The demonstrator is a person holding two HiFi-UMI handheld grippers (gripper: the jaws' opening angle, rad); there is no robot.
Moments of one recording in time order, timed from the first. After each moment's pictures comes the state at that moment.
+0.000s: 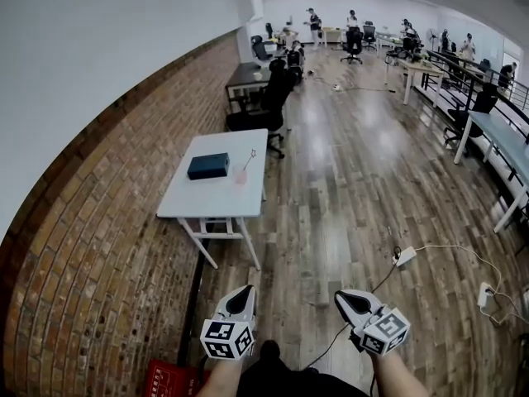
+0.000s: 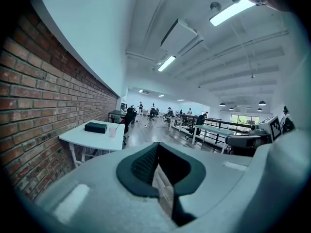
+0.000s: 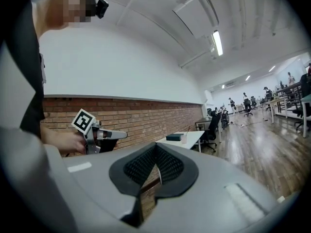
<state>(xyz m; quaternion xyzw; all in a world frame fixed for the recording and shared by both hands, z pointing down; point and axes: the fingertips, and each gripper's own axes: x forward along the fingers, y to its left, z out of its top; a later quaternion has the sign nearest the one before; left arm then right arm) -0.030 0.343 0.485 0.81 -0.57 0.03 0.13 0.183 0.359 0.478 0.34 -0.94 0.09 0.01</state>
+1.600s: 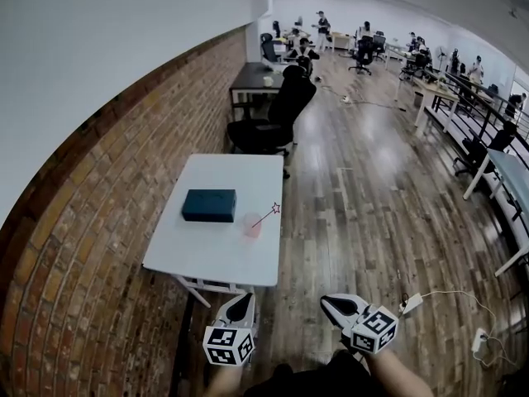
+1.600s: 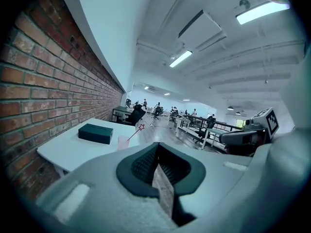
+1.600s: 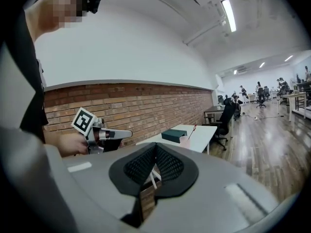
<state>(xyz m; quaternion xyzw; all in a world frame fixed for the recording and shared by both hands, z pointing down) -0.176 0.002 0.513 0.80 -0.58 0.02 0.17 0.002 0.004 0.492 0.28 -0.95 0.12 0.09</state>
